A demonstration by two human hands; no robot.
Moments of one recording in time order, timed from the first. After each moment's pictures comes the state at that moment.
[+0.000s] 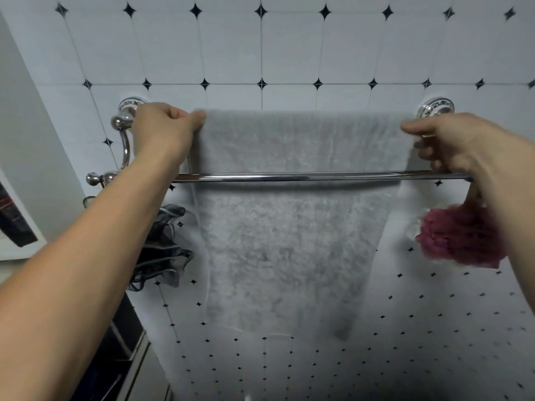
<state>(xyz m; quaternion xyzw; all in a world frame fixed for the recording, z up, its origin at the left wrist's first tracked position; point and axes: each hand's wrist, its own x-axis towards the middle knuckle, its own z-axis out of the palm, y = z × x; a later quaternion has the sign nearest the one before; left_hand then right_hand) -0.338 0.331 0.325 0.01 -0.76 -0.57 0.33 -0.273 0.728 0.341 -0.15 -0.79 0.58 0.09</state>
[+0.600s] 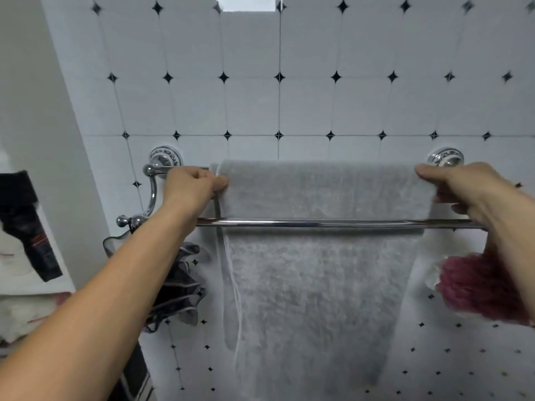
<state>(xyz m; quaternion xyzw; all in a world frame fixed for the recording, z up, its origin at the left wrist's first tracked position) -0.331 0.326 0.316 -0.01 -0.75 -0.62 0.23 -0.262 0.714 0.344 -0.19 -0.76 0.57 0.25</state>
